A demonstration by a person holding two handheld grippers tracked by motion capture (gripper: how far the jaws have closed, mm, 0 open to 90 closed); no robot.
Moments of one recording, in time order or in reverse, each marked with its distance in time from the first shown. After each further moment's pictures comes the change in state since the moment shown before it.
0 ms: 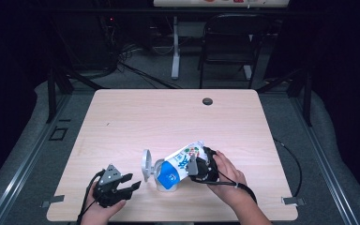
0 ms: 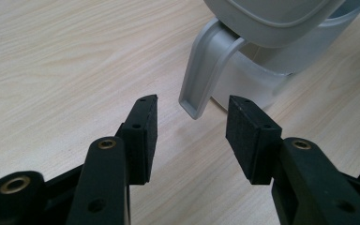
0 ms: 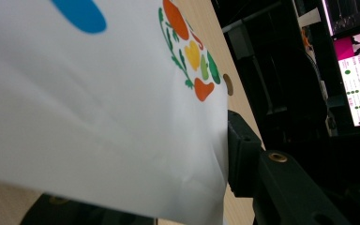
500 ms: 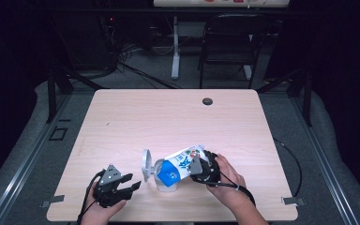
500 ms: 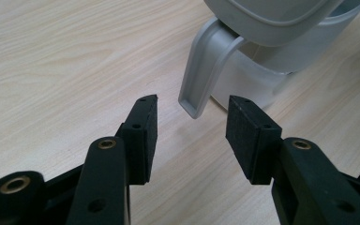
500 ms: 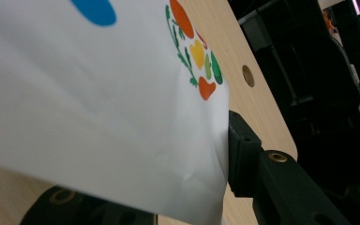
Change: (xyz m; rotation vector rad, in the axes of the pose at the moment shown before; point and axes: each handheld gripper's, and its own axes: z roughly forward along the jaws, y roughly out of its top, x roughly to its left) left arm -0.001 0.000 0.001 0.003 0.000 0.006; right arm 0.005 -0.008 0.003 0.006 0.068 0.100
